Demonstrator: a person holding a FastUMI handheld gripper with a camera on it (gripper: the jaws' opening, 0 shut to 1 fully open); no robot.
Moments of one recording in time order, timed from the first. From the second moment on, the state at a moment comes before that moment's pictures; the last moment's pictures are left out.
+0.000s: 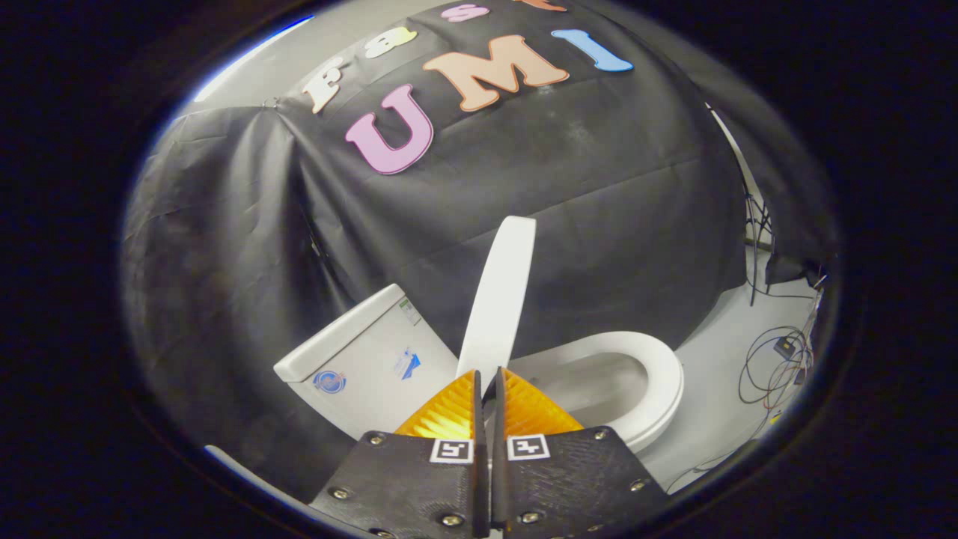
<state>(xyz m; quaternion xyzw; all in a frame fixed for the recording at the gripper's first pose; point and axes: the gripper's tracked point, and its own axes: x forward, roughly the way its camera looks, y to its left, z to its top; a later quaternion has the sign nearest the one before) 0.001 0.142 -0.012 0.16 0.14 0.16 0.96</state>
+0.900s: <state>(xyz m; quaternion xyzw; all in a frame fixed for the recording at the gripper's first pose) -0.002 0.184 0.002 0.08 0.11 0.16 0.98</state>
